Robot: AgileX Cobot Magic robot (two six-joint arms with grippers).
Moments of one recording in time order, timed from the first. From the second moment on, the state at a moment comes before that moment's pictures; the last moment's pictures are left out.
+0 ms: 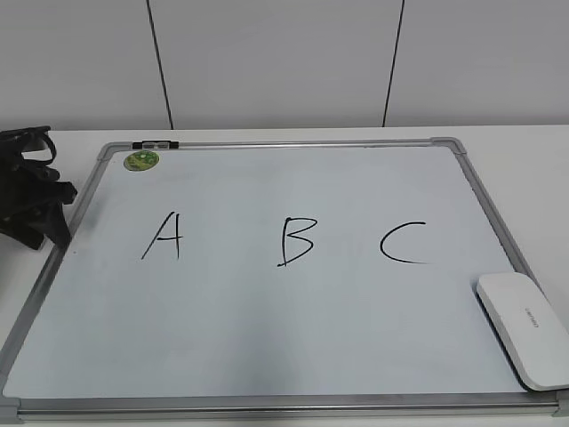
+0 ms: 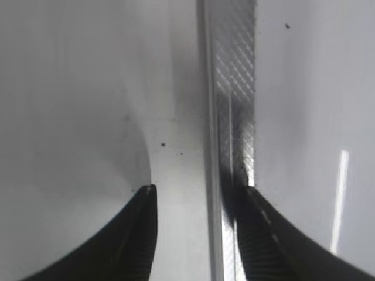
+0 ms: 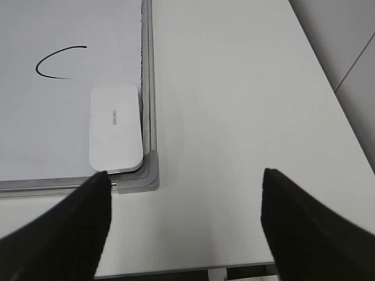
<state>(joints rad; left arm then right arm) 0.06 2.15 -1.47 -0.24 0.87 0.21 -0.02 -0.02 -0.50 -0.10 1.15 -0.02</state>
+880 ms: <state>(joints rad) 0.06 2.16 -1.47 -0.29 0.86 0.21 -0.02 -0.02 -0.50 -0.10 1.15 -0.02</state>
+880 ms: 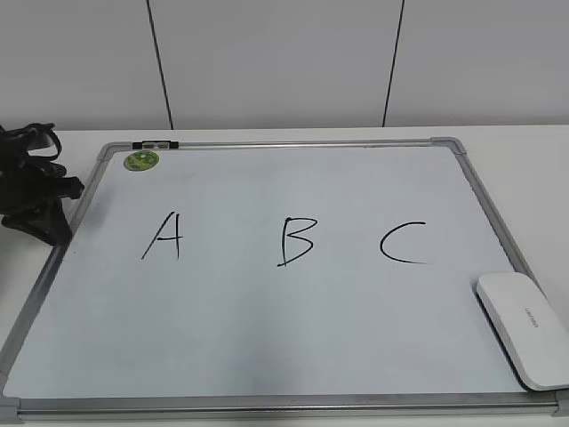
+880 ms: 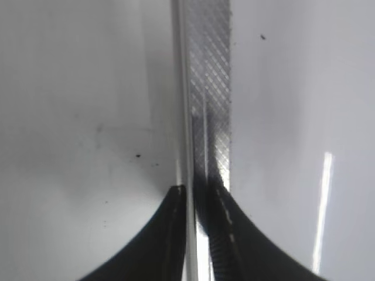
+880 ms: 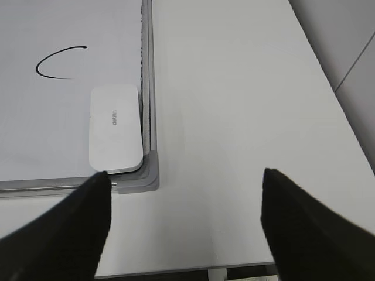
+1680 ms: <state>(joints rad) 0.06 2.17 -1.49 -0.32 0.89 0.21 -0.02 0.08 -0.56 -0.07 1.14 -0.06</state>
